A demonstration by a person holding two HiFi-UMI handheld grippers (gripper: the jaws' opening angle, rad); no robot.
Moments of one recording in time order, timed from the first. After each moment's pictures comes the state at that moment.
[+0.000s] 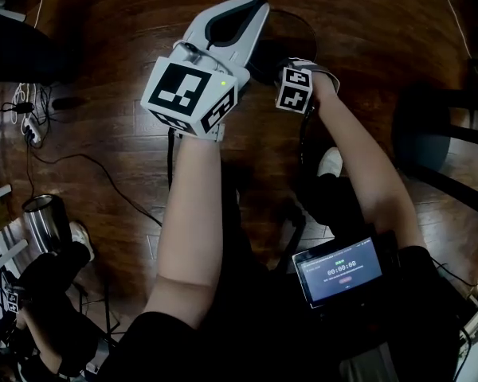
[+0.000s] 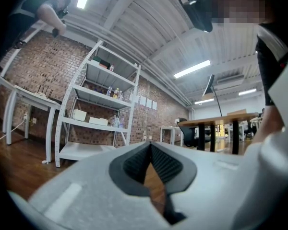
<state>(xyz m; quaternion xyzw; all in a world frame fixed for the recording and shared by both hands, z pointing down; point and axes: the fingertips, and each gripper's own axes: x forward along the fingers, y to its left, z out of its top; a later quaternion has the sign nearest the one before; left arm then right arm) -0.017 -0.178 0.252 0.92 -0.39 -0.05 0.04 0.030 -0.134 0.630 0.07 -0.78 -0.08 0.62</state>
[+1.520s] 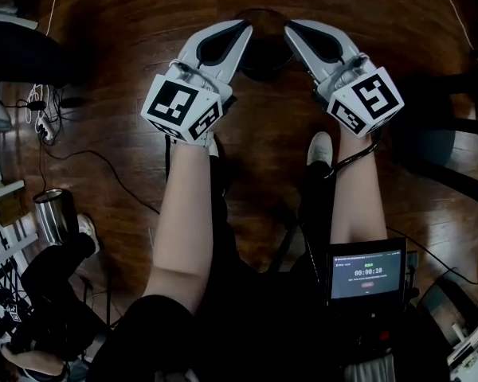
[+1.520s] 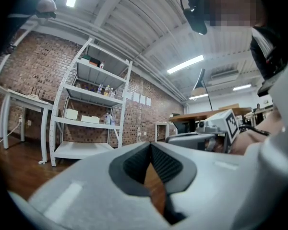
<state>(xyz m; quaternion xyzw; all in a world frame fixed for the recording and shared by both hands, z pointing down) 0.035 -0.127 0.264 0.93 -0.36 -0.02 0.02 0.083 -0.131 0.272 0.31 -0.95 0.02 0.00</state>
